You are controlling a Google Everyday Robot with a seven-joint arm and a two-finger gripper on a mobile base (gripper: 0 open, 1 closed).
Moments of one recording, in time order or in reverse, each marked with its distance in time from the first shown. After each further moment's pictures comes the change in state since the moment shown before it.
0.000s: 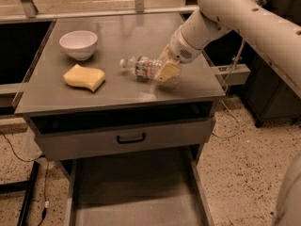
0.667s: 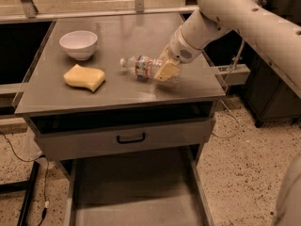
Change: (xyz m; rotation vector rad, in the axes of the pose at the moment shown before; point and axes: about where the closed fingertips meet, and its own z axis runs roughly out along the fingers) arm 0.000 0.000 0.000 0.000 0.000 0.000
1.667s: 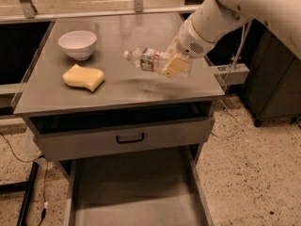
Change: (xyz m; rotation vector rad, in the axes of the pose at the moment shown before) arm -0.013 0.027 -0.055 0.079 0.026 -0.008
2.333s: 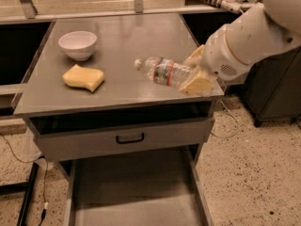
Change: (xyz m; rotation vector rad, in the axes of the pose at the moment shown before) arm 0.023 0.076 -0.068 0.088 -0.019 -0.007
